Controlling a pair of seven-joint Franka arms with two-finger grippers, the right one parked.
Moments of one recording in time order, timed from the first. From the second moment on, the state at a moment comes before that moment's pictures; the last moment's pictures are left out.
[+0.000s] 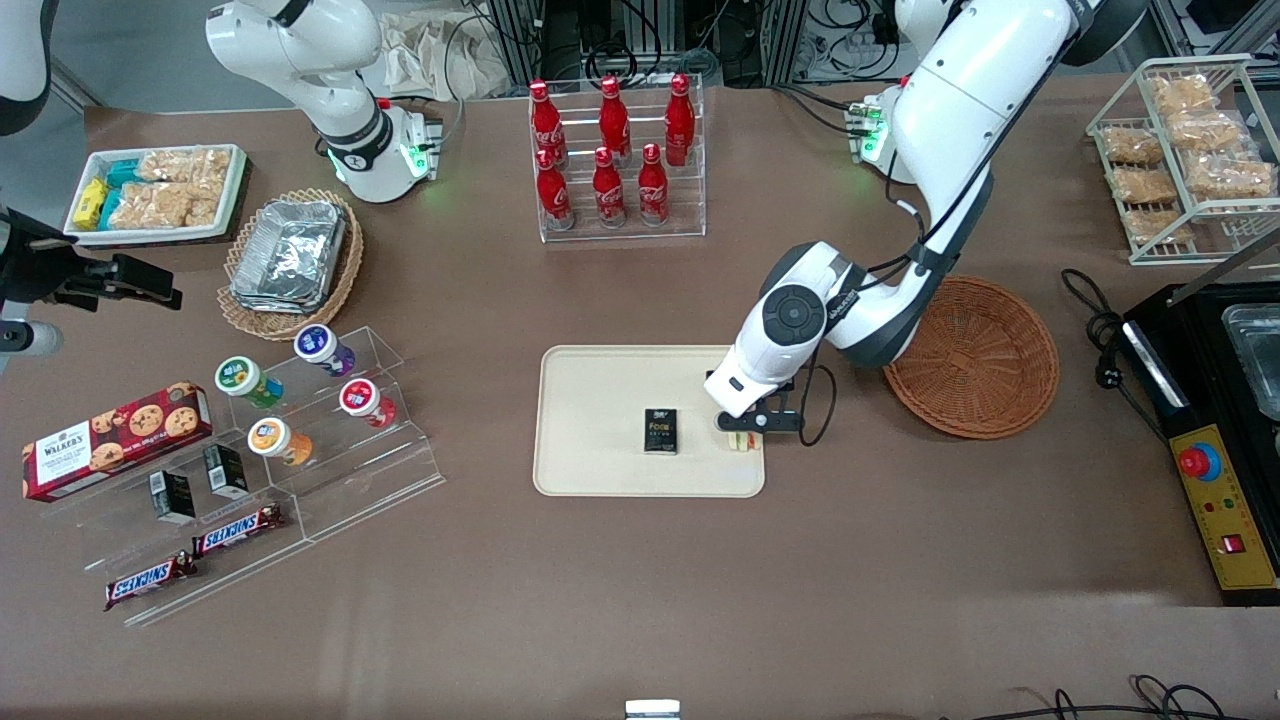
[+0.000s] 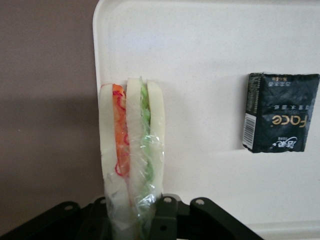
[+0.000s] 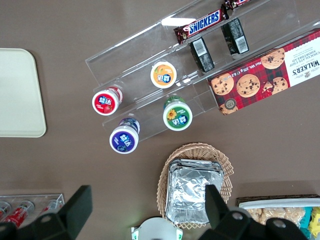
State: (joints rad) arm -0.25 0.58 -0.38 -1.86 0.16 2.39 -0.67
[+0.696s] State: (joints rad) arm -0.26 0.58 -0.38 -1.85 0.18 2.39 -0.67
